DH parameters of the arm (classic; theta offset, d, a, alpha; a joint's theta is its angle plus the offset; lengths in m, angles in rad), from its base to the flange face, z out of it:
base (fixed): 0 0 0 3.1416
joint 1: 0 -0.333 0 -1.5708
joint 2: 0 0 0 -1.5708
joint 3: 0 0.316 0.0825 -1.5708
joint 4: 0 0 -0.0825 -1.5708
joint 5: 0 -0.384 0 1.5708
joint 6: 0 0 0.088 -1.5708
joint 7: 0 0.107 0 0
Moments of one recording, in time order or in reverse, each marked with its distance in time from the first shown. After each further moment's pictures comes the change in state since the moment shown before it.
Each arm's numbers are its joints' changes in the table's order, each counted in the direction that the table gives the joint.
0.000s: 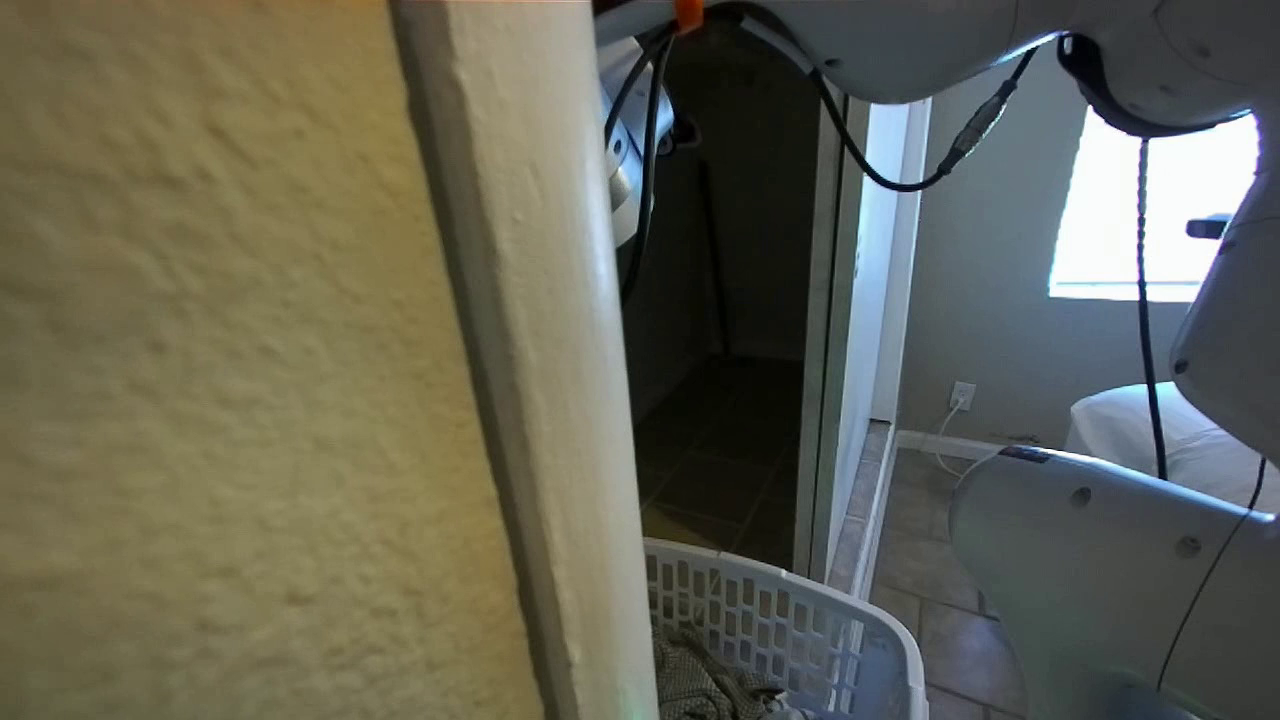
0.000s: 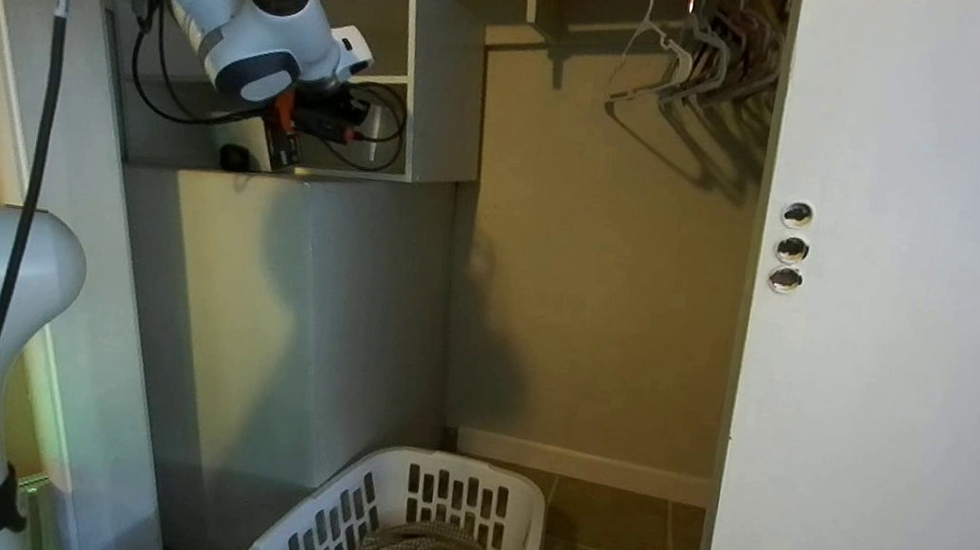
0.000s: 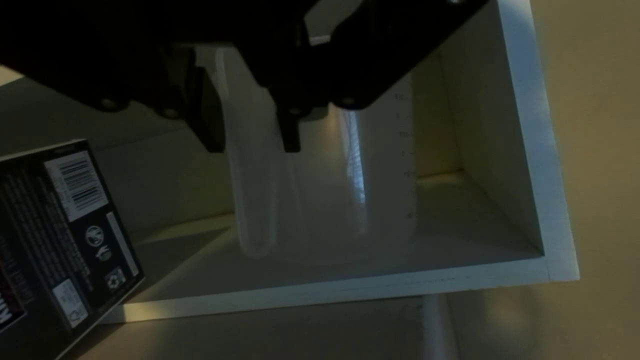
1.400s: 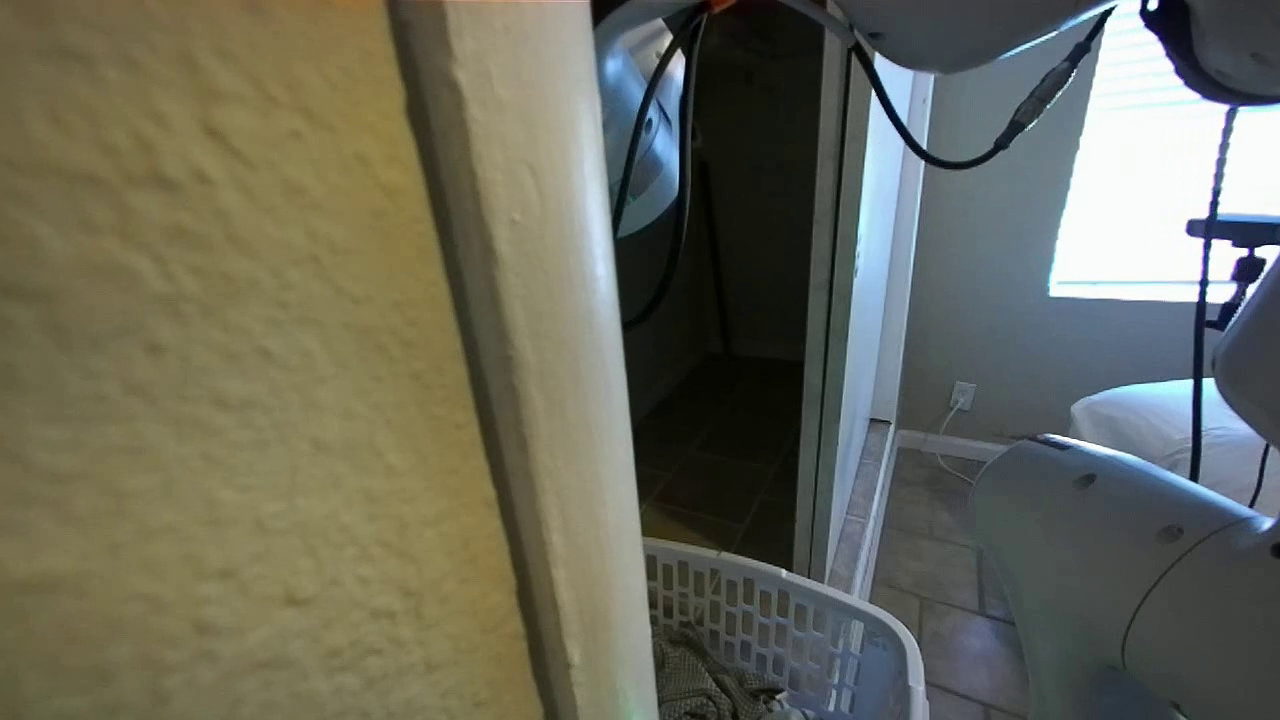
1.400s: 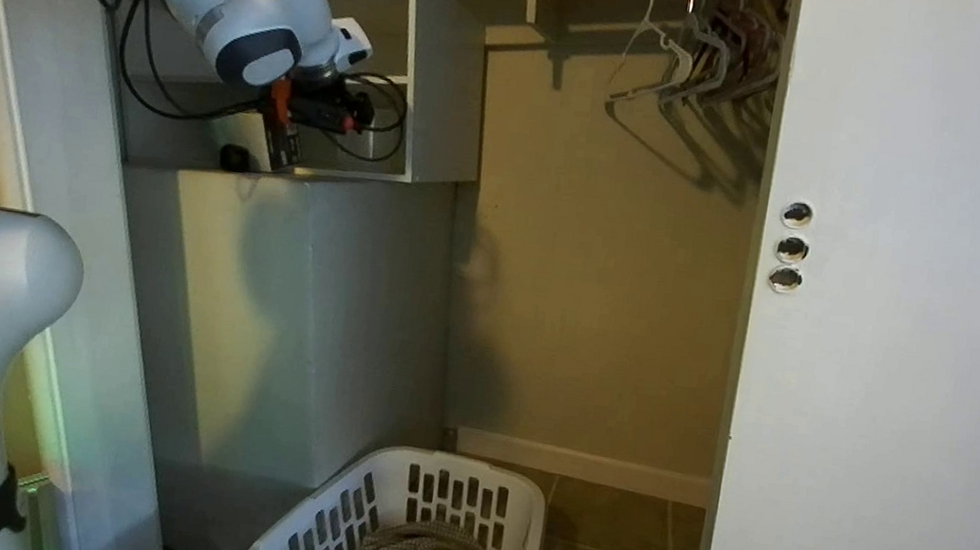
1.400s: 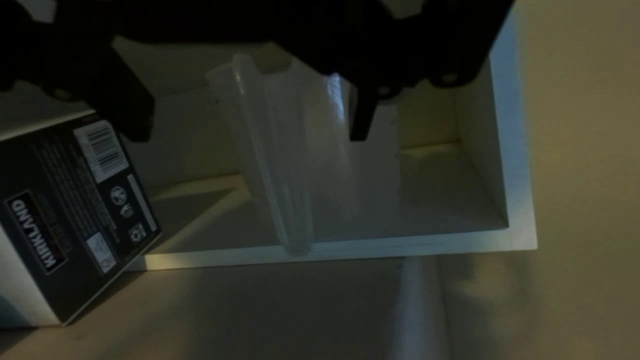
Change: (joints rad) arm 0.311 -0.026 0.227 0.021 0.063 0.194 0.072
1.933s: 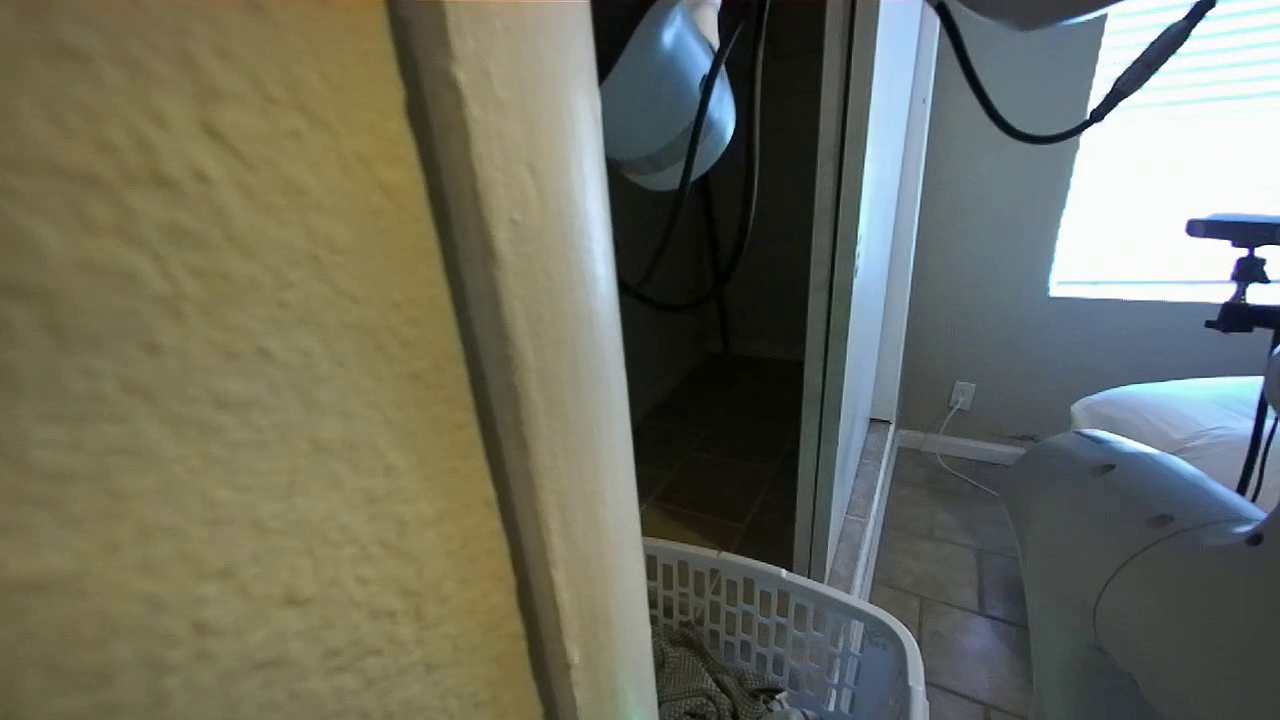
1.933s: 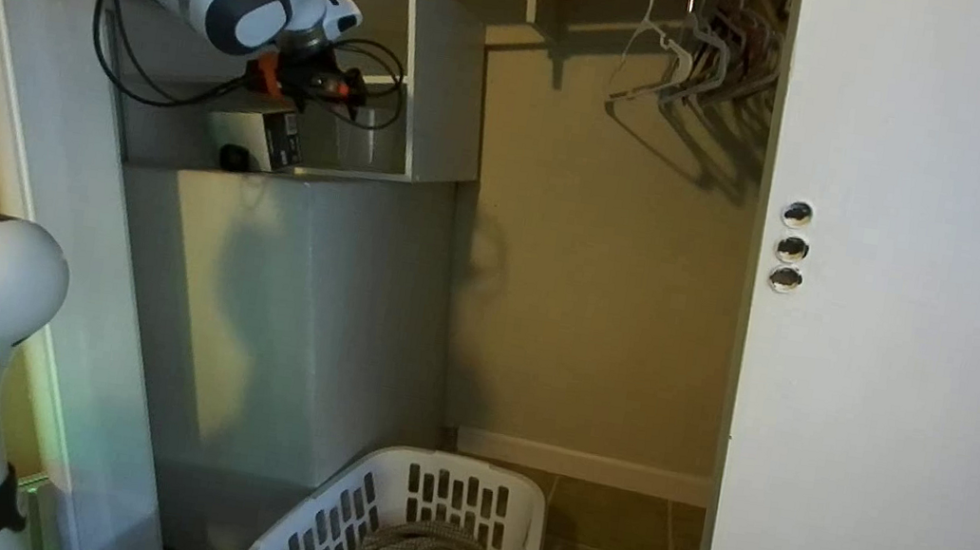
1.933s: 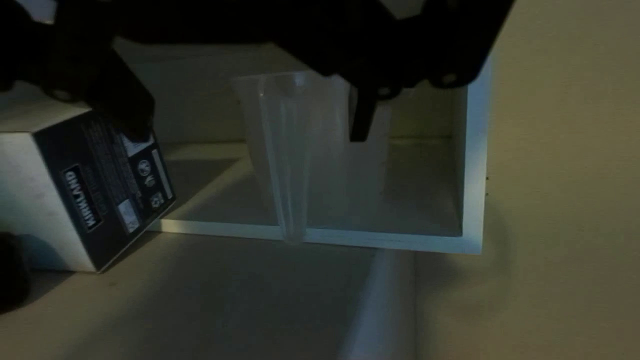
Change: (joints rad) arm 0.334 0.060 0.263 0.020 0.158 0.202 0.086
